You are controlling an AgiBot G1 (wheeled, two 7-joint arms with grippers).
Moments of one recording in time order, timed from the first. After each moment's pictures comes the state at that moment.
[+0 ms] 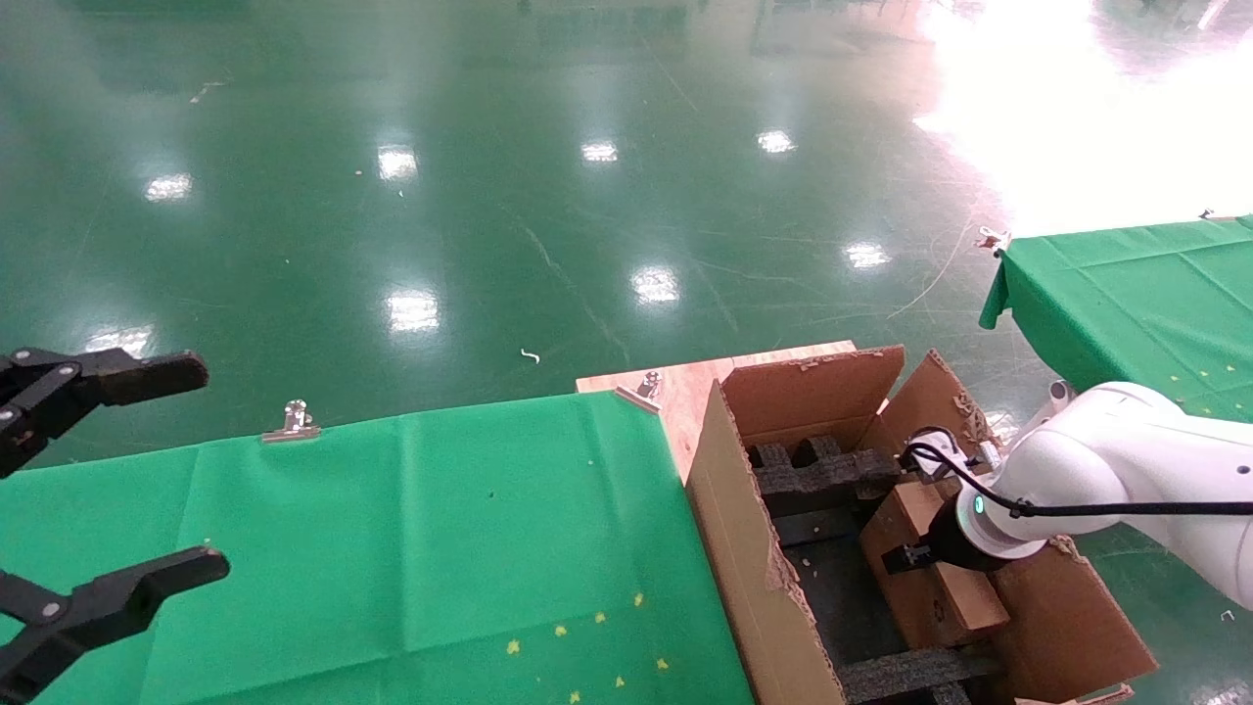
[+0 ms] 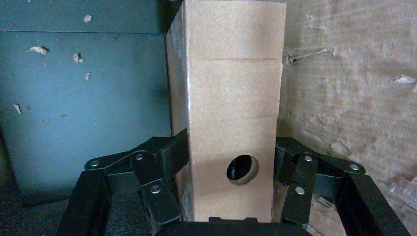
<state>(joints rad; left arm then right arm) -1.07 0.57 0.36 -1.23 0.64 1.44 -0.13 1.61 -0.77 -1.82 0.88 -1.91 -0.84 1.94</state>
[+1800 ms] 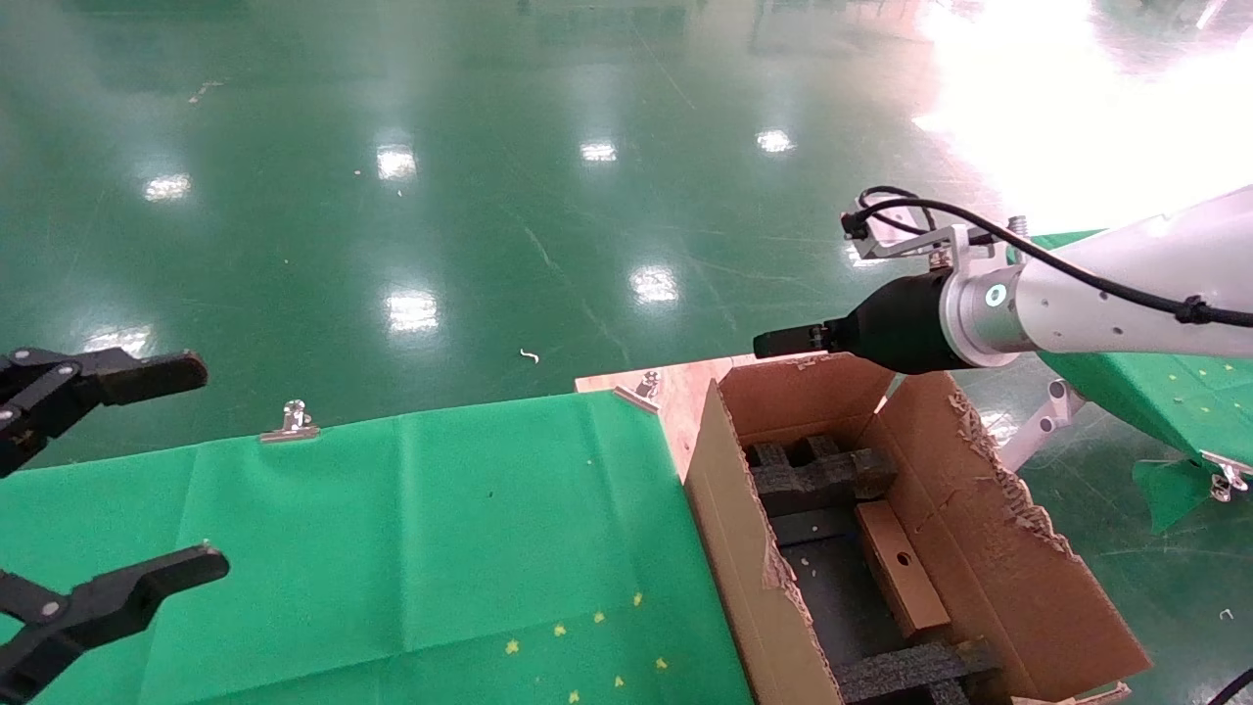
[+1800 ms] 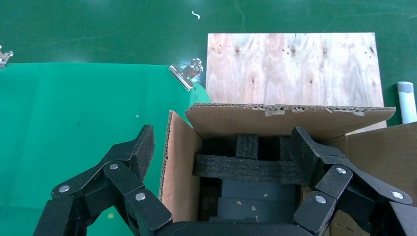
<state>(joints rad) -1.07 0.57 0.36 -1.23 0.64 1.44 -0.13 1.96 -0.57 -1.59 1.33 -1.71 -0.83 1.91</state>
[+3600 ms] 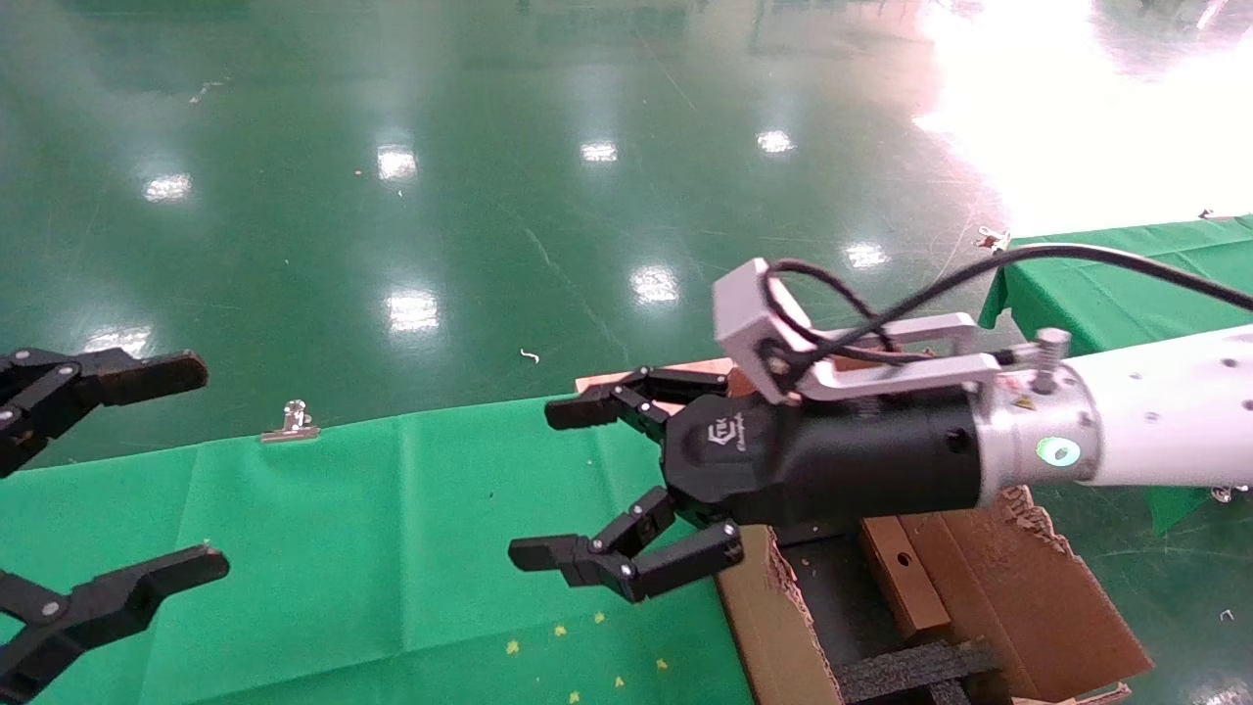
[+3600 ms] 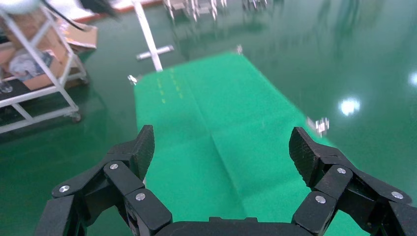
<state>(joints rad) -1.07 0.57 0.36 -1.23 0.64 1.44 -0.13 1.21 -0.61 -0.48 1.29 -0.88 -1.40 0.44</state>
